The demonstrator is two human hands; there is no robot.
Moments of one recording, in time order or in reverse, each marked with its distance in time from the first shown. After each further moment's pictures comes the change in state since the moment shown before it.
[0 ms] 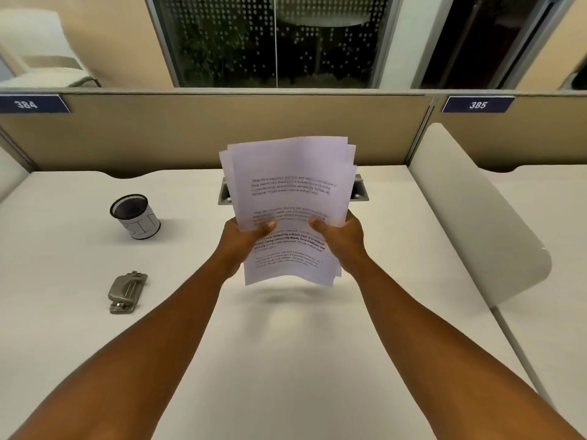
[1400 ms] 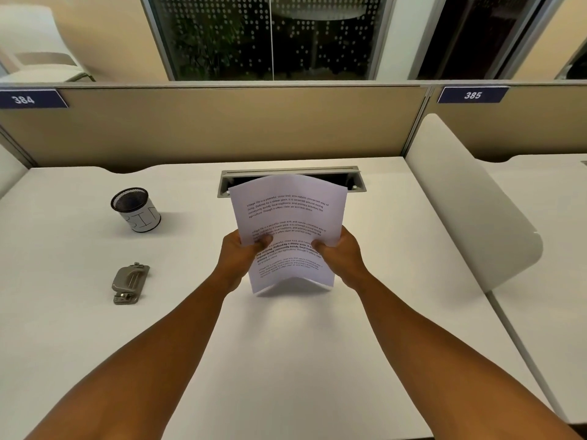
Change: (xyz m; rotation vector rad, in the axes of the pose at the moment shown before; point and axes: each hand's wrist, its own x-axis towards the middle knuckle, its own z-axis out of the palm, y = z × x) left_hand -0.029 -0.042 -0.003 -0.004 0.048 0.003; right_hand -0.037 0.034 -0.007 -0.196 -0.070 0.038
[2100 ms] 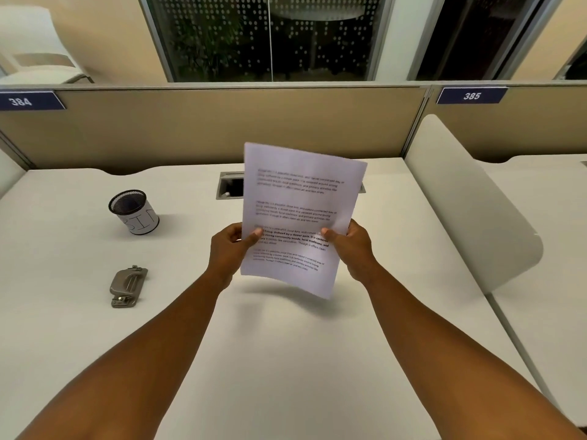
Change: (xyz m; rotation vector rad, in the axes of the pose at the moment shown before) left_hand 0.011 0.006 -0.012 0.057 0.095 -0.004; right_hand 0.023 0.003 -0.019 0.288 0.022 0.059
